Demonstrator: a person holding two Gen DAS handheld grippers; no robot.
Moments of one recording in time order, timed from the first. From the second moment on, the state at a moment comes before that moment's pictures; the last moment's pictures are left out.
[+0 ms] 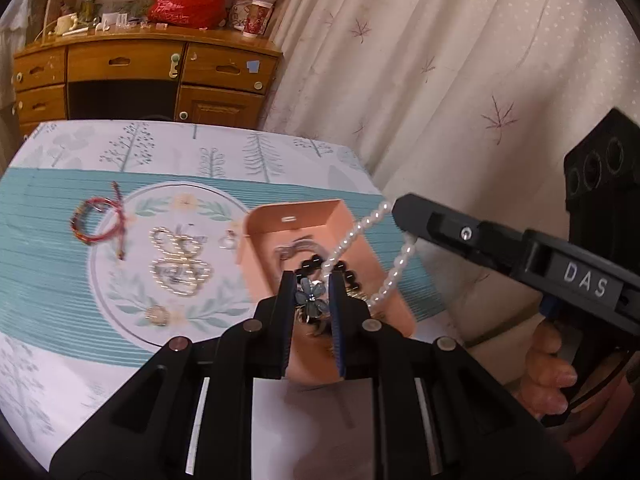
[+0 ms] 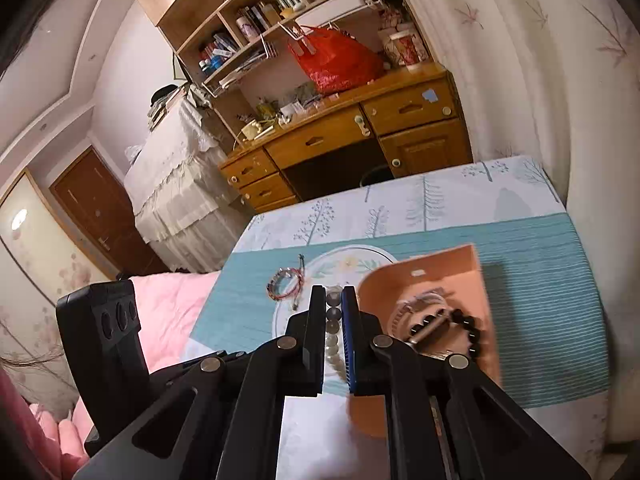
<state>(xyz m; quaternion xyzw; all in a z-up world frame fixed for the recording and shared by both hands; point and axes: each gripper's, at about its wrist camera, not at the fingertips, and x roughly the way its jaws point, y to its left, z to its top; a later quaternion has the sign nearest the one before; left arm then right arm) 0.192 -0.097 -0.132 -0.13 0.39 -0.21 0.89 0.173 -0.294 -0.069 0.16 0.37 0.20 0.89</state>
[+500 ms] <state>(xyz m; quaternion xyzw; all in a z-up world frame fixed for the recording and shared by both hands) 0.205 -0.146 -0.157 -0.14 0.44 -0.14 0.88 0.167 -0.379 -0.080 0.18 0.41 0.20 0.87</state>
